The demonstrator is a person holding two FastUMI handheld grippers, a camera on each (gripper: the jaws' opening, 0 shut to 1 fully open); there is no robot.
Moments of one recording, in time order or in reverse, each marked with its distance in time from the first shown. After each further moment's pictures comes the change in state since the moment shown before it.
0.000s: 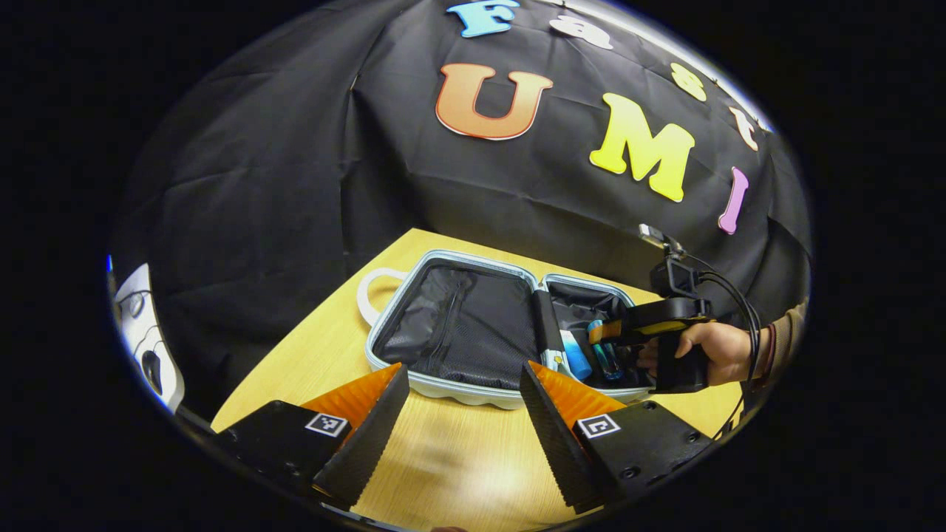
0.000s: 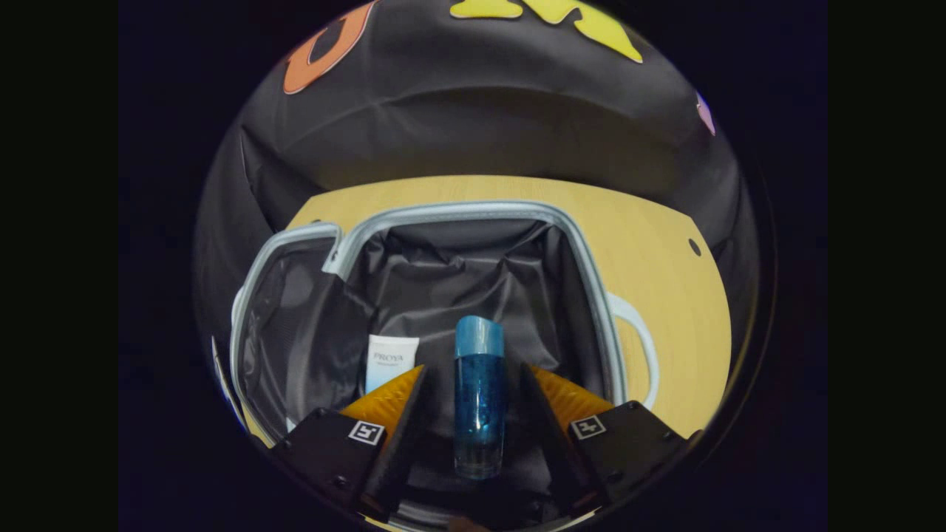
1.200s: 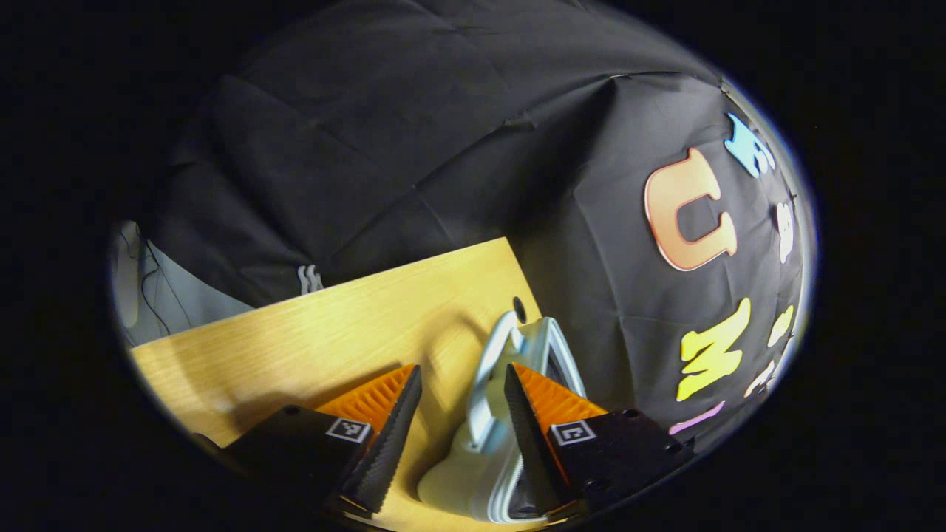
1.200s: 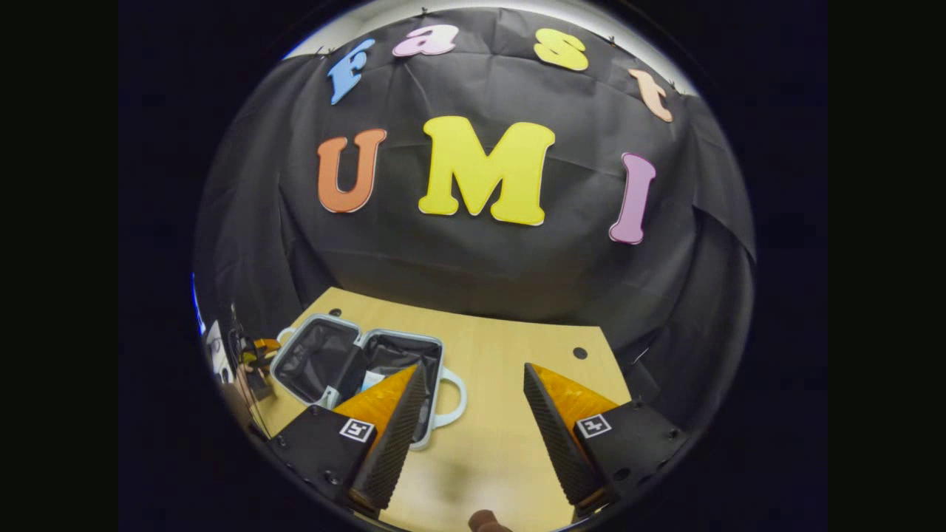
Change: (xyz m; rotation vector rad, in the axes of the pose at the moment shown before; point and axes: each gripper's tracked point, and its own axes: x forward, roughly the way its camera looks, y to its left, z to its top) left arm 0.171 0.154 0.019 -0.786 -0.027 -0.069; right arm -0.329 -0.147 0.069 -0.142 -0.443 -0.089
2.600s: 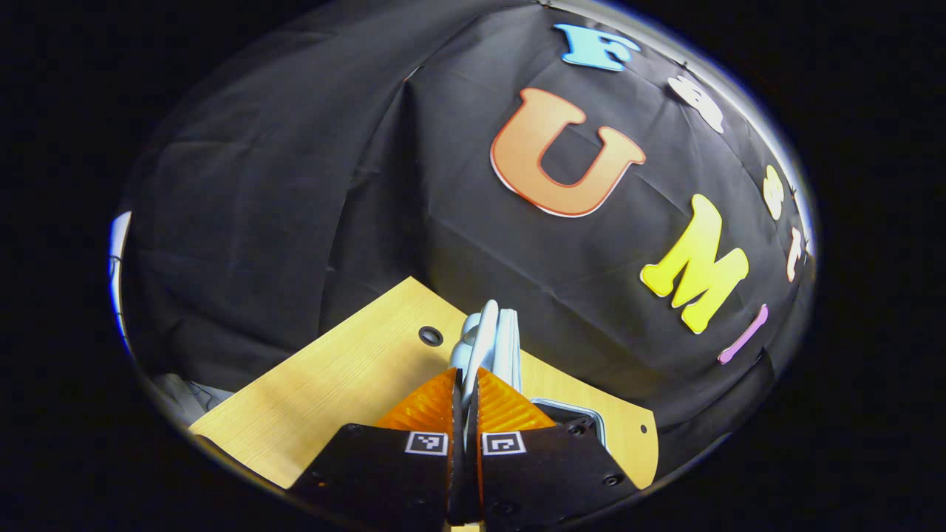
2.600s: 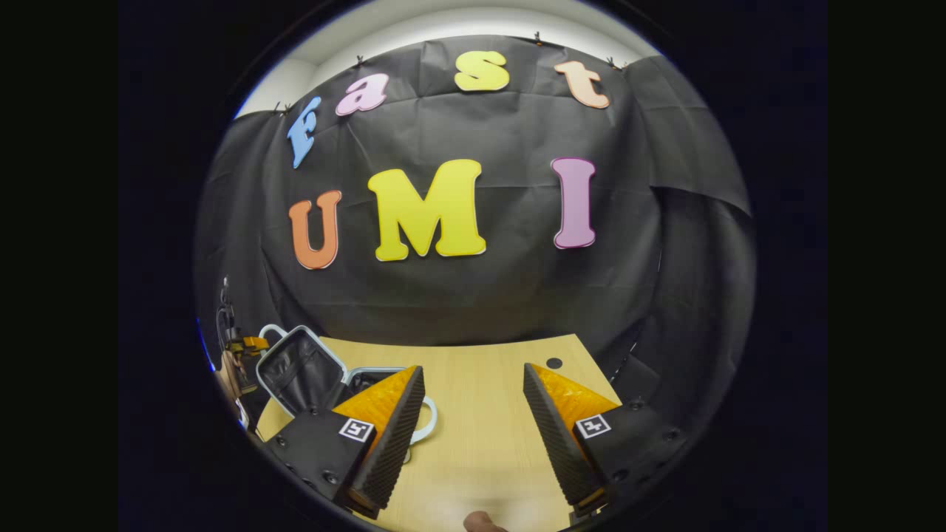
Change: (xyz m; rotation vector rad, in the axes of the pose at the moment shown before) left arm -0.067 -0.247 0.007 0.525 -0.089 0.023; right arm -0.043 -0.109 0.006 0.236 -0.148 -0.017
